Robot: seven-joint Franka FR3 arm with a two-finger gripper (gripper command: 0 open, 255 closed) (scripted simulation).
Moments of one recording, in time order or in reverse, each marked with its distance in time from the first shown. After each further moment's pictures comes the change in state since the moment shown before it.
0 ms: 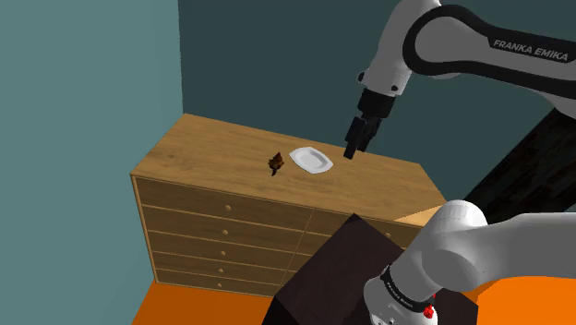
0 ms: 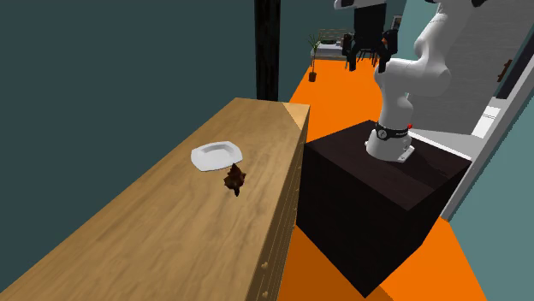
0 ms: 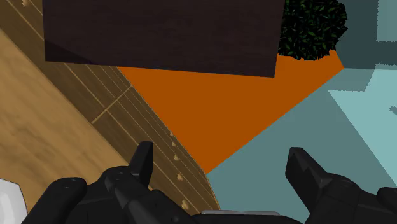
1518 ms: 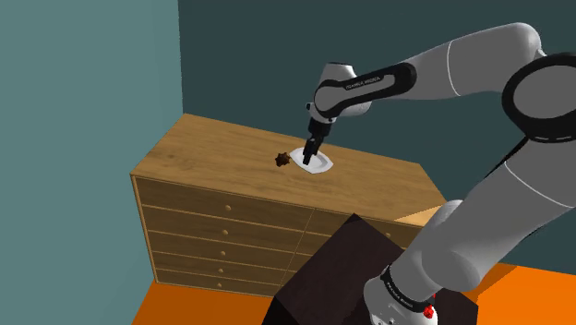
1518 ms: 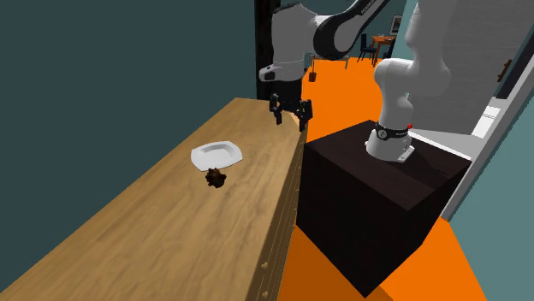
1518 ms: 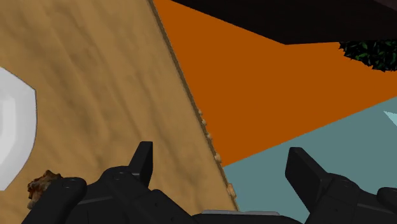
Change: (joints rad) arm 0.004 0.686 -0.187 0.115 -0.080 0.601 -0.453
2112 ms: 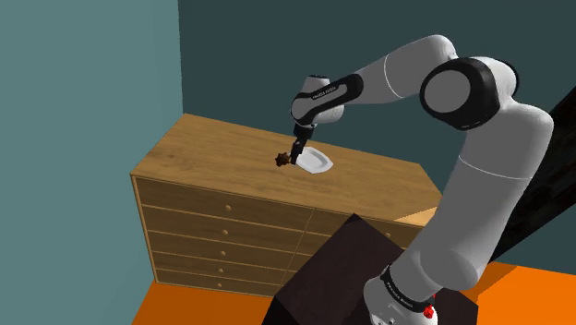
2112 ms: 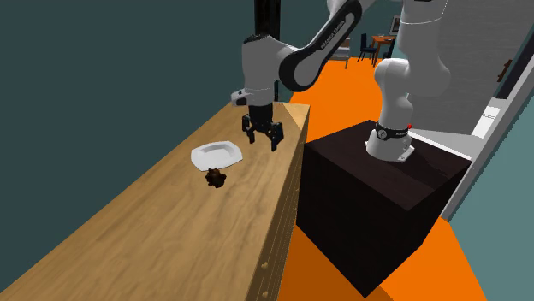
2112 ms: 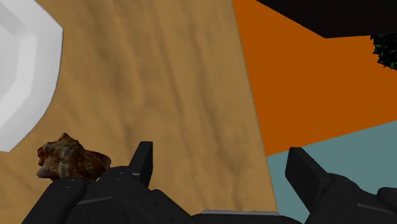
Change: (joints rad) arm -0.031 0.342 -0.006 0.230 0.070 0.129 -0.188
